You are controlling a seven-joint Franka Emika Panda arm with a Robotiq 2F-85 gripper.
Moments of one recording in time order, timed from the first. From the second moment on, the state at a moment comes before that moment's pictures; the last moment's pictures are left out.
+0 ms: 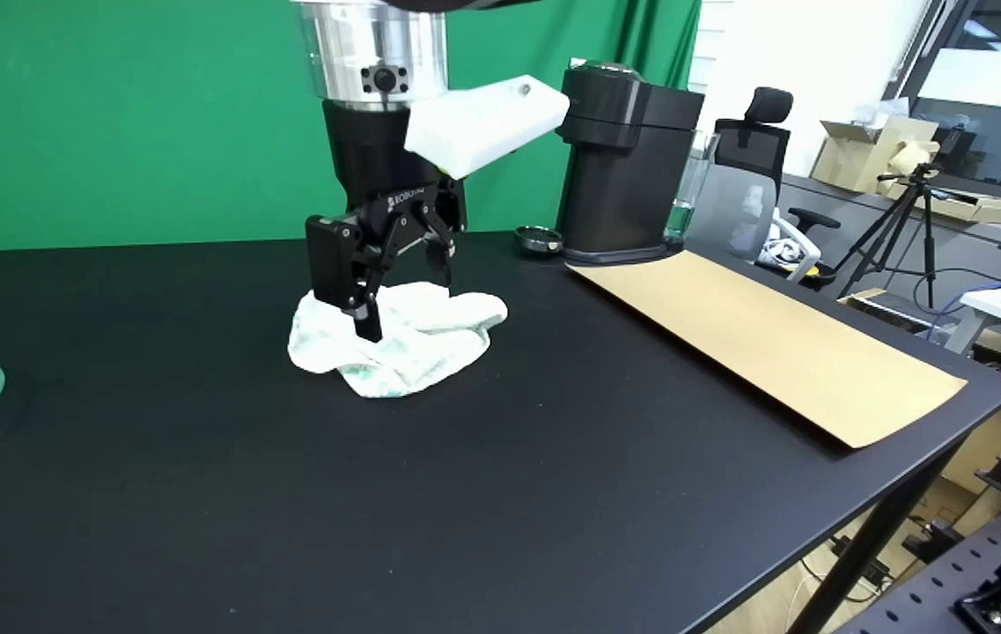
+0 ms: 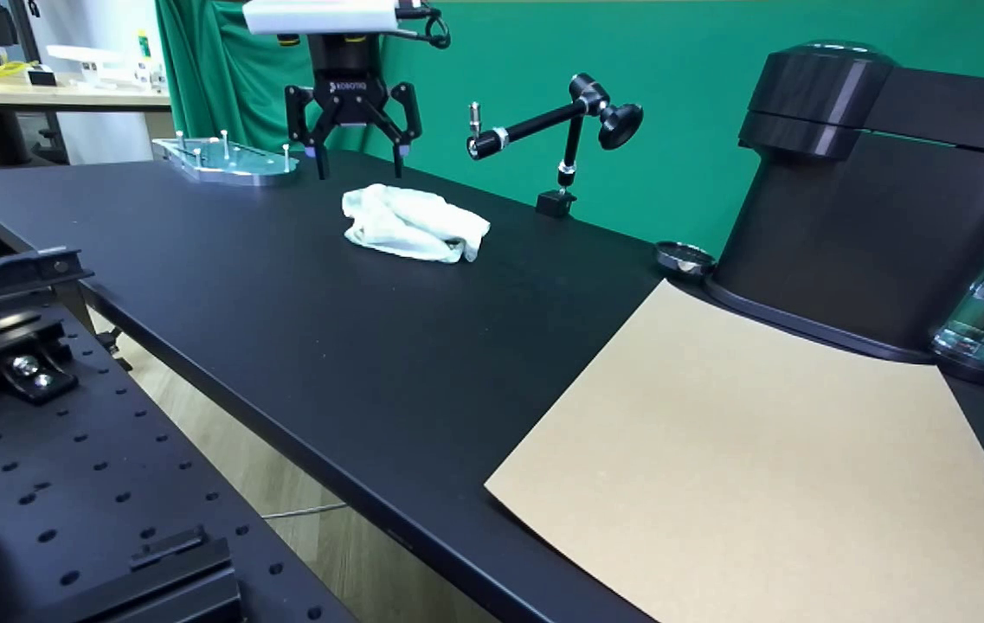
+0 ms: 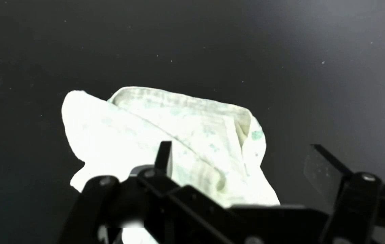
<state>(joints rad) 0.25 0.27 0.17 -2.36 -0.43 2.60 0.15</state>
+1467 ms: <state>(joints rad) 0.28 0.39 0.10 -2.19 -0.41 2.64 0.00</state>
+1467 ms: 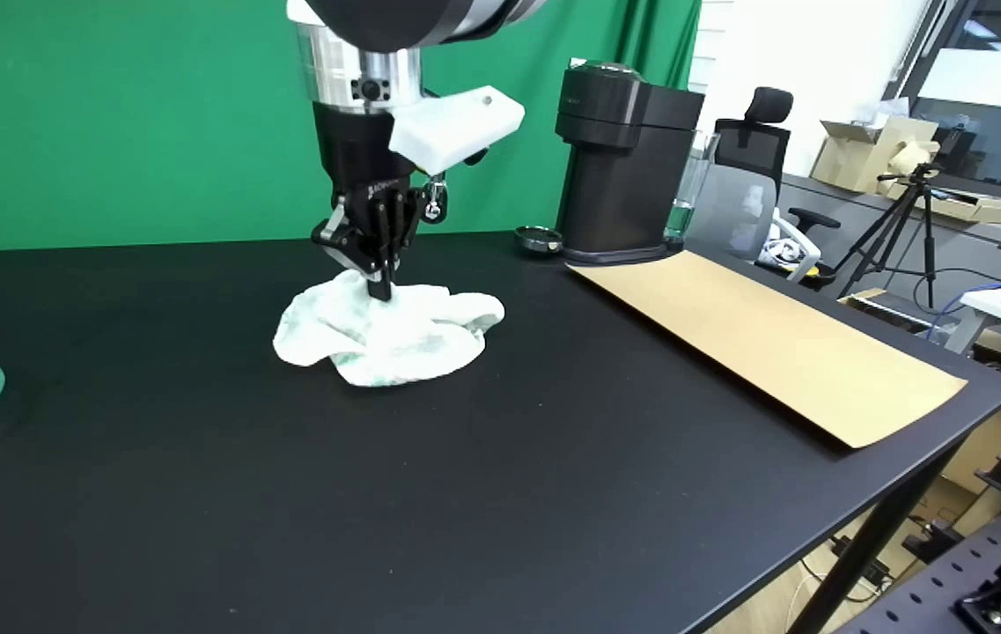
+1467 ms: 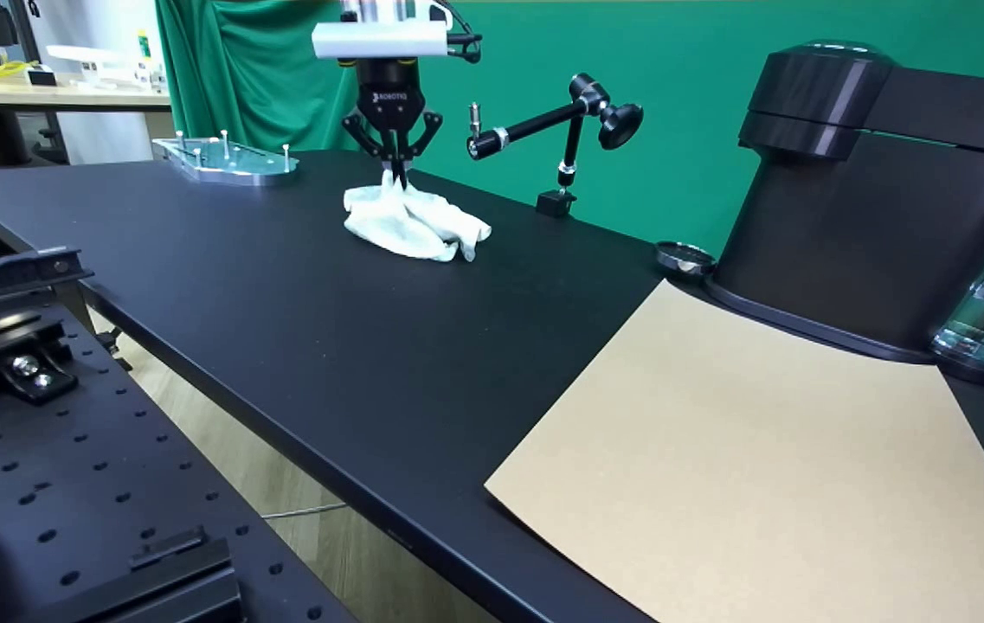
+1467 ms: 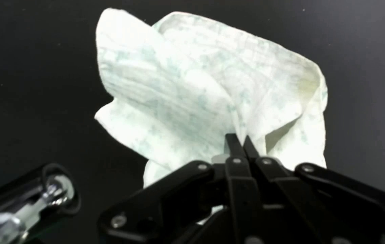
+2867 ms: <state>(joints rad) 0.23 0.03 0.09 -2.06 -0.69 2.34 0.26</state>
